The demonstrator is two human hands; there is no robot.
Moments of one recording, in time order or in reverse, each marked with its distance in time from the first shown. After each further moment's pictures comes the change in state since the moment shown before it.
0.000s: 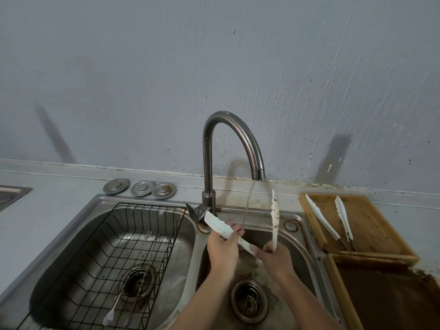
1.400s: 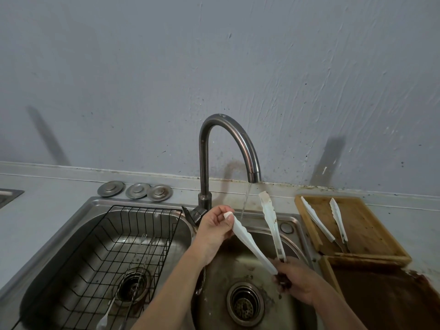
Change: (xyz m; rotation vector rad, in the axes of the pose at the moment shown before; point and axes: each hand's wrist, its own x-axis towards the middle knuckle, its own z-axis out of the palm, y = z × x) left_hand 0.023 0.041 -0.014 0.036 -0.479 0.060; right_hand 0.001 0.000 -0.058 0.094 -0.330 0.366
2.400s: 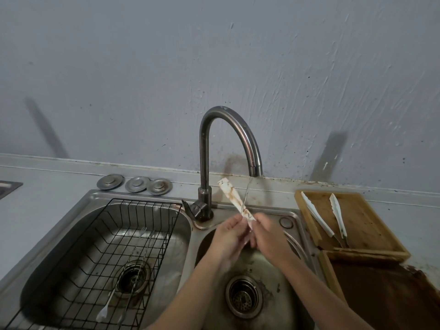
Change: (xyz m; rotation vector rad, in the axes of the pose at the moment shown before) left_hand -0.006 -0.030 0.025 -0.316 -0.020 -0.285; right_hand -0.006 -0.044 0.060 -0.550 0.157 -0.675
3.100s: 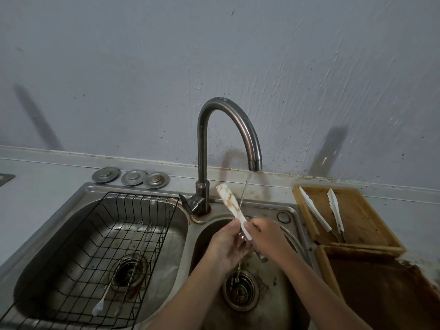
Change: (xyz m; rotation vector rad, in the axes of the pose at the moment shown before) left_hand -0.002 -0.013 -0.002 -0.148 0.184 -0.185; right_hand 0.001 0.004 -0.001 -0.255 -0.067 0.086
